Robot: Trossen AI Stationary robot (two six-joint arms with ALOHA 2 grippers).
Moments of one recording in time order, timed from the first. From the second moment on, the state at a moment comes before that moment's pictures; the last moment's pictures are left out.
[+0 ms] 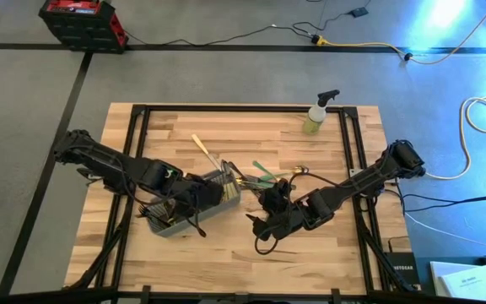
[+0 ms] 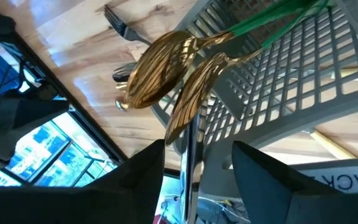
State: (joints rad) left arm -0.34 1.45 1.32 -0.91 -0.52 1.69; right arm 0.48 1.66 1.28 -0.53 0.62 0.82
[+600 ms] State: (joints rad) left arm -0.35 1.39 1.38 -0.91 -0.57 1.64; right arm 0.48 1.68 1.28 -0.55 0.61 0.83
